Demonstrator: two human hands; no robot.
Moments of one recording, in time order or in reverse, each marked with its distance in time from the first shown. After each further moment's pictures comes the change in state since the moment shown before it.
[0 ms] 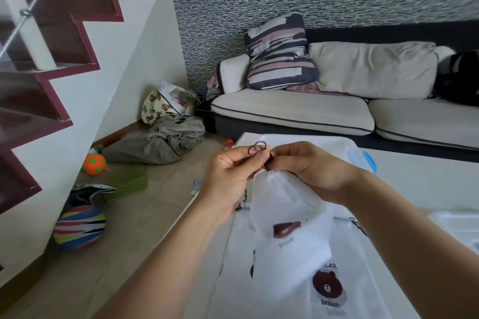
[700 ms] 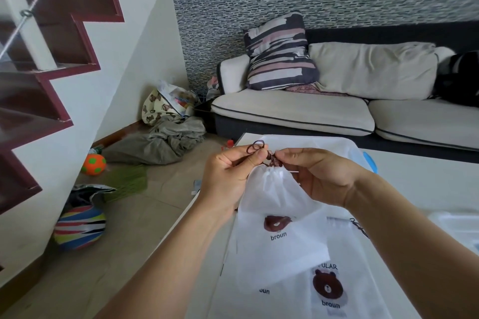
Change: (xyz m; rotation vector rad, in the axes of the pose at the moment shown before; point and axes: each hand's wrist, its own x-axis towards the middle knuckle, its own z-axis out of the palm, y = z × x) left_hand 0.000 0.002 0.000 0.042 0.106 -0.001; right_hand -0.001 0.006 -0.011 0.342 0.030 0.127
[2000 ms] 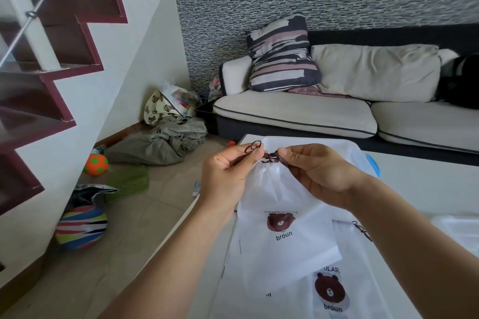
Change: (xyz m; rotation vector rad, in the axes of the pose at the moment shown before) left_hand 0.001 0.000 -0.005 0.053 0.021 0.092; right_hand 0.005 0.004 0.003 -0.053 0.048 -0.160
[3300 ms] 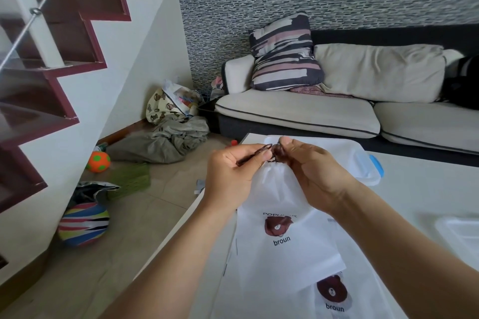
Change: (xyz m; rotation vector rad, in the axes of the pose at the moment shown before) left_hand 0.001 0.001 -0.002 0.195 -0.070 0.179; right_hand 0.006 0.007 0.026 0.259 0.051 -0.087
